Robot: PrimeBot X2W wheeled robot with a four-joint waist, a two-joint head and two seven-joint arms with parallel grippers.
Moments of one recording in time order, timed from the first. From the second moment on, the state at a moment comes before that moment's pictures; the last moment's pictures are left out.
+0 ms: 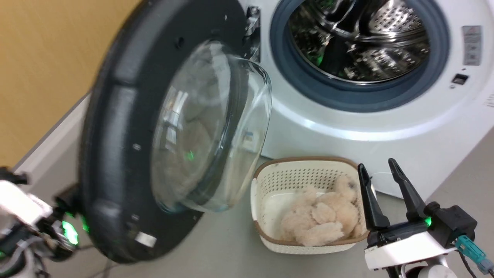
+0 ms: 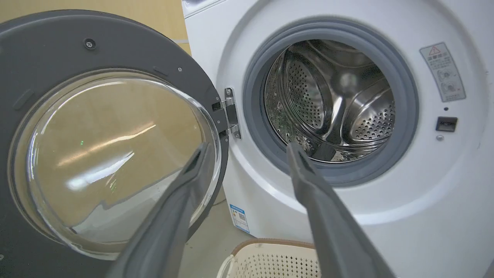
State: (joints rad) left arm -0.31 0.19 0.47 0.18 -1.41 0.01 1.02; right arm -0.08 -0.06 0.10 0.04 0.20 0.13 -0.26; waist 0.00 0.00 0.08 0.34
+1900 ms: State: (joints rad) left arm -0.49 0.05 -0.25 0.32 -1.68 -0.12 0.21; right arm -0.08 -0.05 0.07 0.02 0.27 0.13 -0.26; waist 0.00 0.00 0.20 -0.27
